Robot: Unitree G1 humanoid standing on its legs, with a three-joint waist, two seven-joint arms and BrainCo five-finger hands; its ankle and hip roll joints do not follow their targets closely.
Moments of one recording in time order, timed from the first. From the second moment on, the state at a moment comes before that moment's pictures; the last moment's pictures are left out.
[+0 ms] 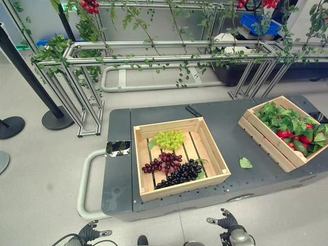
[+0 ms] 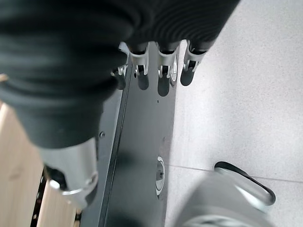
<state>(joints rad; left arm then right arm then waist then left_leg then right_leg) -0.04 0.35 -0.21 1.24 -0.01 -0.14 0.06 -0.05 -0.30 0.20 1.17 0.07 -0.12 -0.05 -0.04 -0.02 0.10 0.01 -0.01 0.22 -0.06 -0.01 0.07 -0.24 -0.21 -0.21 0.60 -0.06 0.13</state>
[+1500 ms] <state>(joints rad) 0.02 0.31 -0.21 1.26 0.03 -0.14 0.06 0.03 -0.29 0.23 1.23 0.03 -0.11 -0.05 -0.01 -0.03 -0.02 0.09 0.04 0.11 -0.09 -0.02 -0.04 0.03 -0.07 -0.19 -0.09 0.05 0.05</state>
